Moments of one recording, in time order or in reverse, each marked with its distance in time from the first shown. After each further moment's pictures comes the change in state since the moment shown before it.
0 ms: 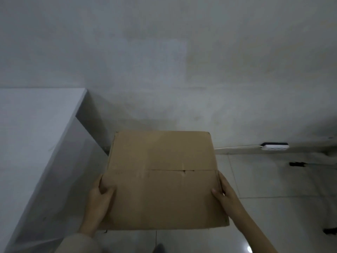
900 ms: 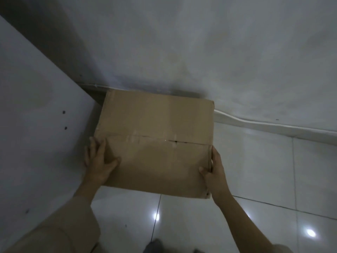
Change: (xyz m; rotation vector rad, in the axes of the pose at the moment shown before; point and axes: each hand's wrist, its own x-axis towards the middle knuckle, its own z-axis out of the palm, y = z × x) left_hand 0.234 -0.261 0.168 0.439 -0.001 -0.159; right_hand 0.292 0.222 0.175 -0.036 -0.090 0.115
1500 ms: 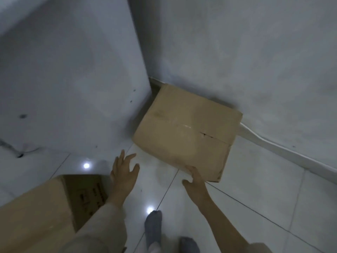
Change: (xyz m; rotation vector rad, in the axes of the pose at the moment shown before) left_hand -0.179 -0.012 -0.042 -0.189 0.127 -0.224; right_hand -0.134 -0.037 0.054 -0.343 -0.459 0.046
